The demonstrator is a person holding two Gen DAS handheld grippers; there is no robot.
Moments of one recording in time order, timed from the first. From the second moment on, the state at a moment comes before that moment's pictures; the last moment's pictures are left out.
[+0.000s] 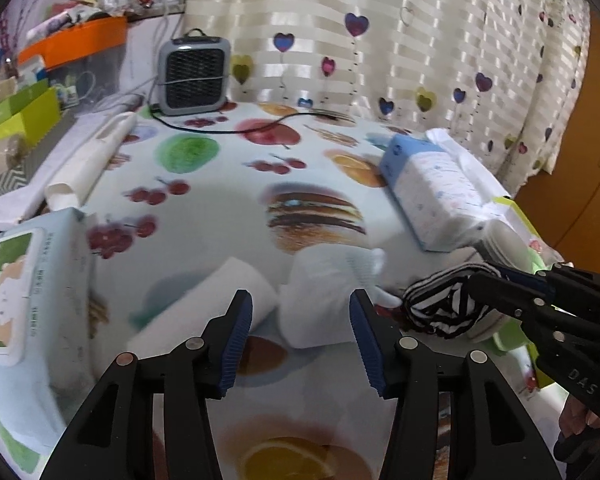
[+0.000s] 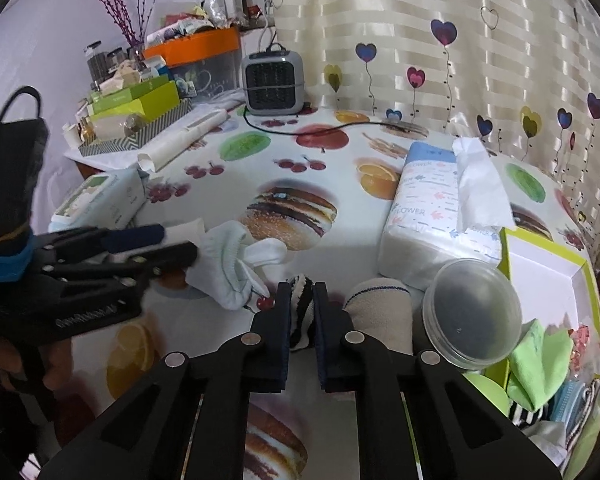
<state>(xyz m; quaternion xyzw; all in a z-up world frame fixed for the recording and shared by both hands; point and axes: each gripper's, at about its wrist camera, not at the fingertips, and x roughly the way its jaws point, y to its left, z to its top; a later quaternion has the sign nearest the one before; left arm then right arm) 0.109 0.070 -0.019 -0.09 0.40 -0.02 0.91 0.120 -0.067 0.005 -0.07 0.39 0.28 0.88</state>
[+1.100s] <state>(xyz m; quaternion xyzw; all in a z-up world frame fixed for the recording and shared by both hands) 0.087 0.027 -0.016 -0.08 0.40 -0.01 0.91 0.083 -0.111 0.041 -0.03 0.35 0.28 0.89</state>
